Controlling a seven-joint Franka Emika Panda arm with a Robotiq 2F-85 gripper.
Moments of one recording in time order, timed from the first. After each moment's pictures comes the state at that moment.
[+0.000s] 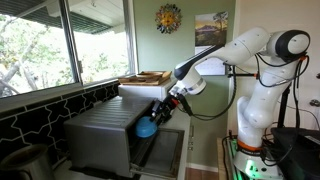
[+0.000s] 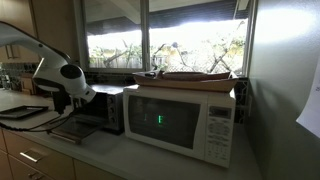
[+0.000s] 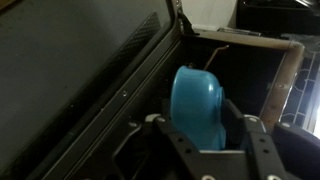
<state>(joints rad) 0.08 -0.47 0.21 -2.66 1.43 2.49 -0.39</state>
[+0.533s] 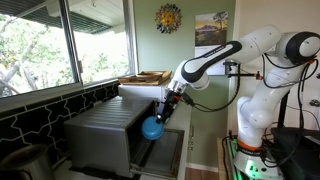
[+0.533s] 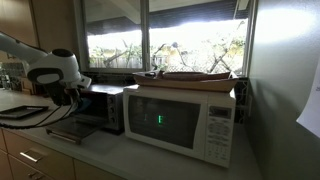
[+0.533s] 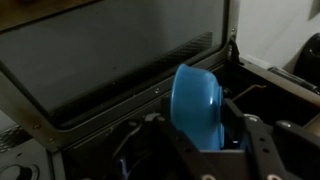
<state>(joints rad) 0.08 -0.56 0.26 -2.66 0.83 2.49 -0.11</state>
